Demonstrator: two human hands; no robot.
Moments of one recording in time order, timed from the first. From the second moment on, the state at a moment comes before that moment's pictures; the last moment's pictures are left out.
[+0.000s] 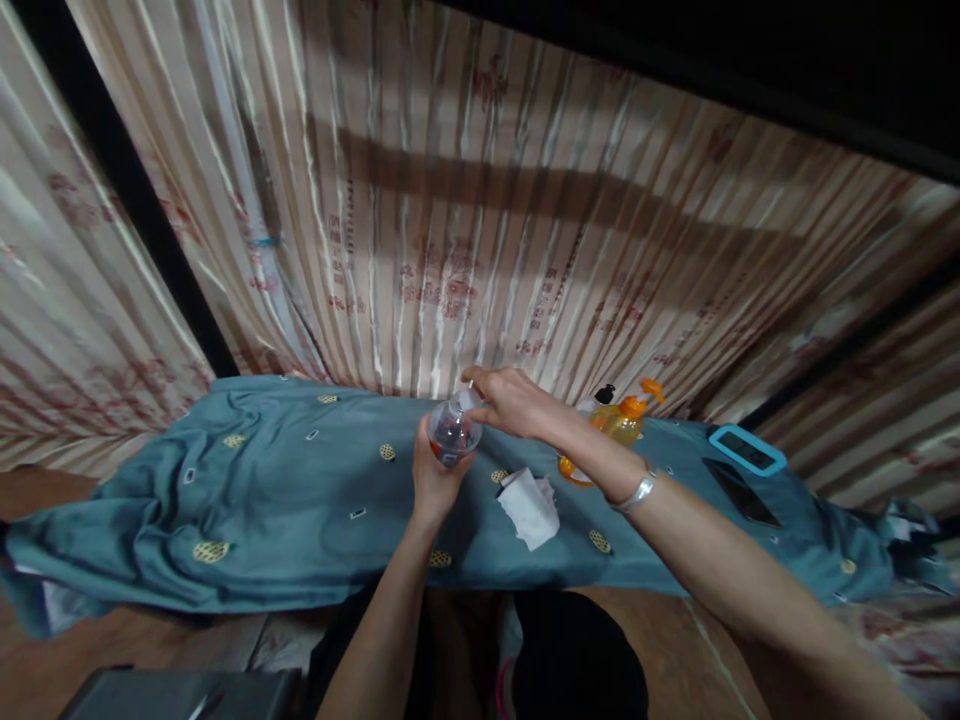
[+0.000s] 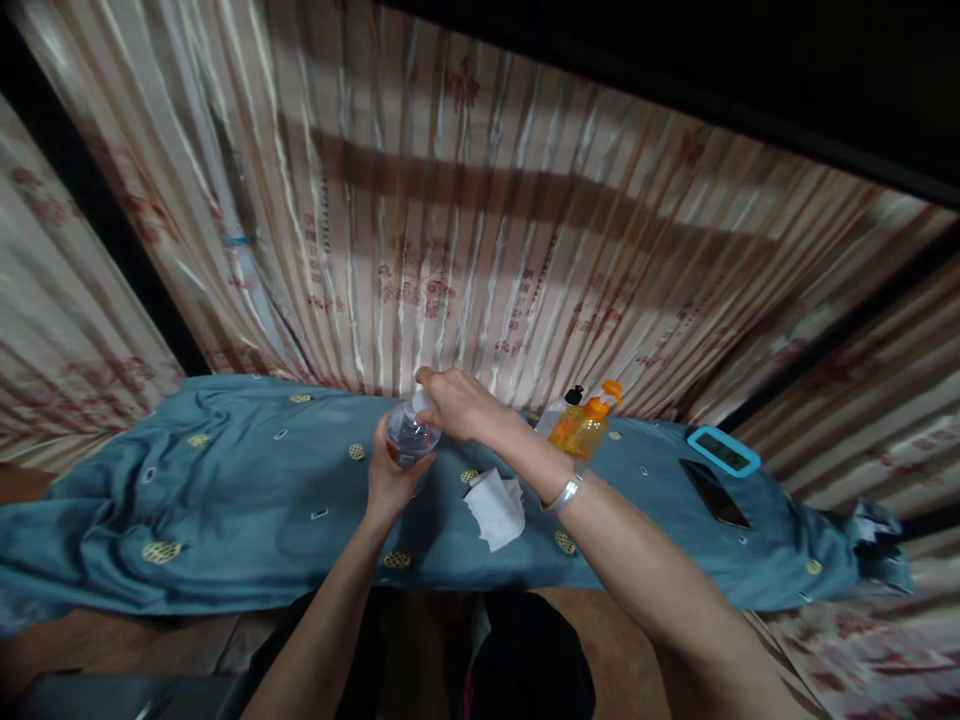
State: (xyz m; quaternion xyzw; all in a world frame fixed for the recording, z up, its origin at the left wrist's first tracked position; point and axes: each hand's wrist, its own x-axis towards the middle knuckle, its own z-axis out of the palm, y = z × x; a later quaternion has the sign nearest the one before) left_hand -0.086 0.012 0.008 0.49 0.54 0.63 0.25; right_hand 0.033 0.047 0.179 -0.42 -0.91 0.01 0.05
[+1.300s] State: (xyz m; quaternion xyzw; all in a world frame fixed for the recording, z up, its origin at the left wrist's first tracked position) left_hand -0.091 0.015 -0.002 0.50 0.54 0.63 0.25; right_hand -0.001 0.048 0.182 -0.44 -0.89 -0.07 -0.09
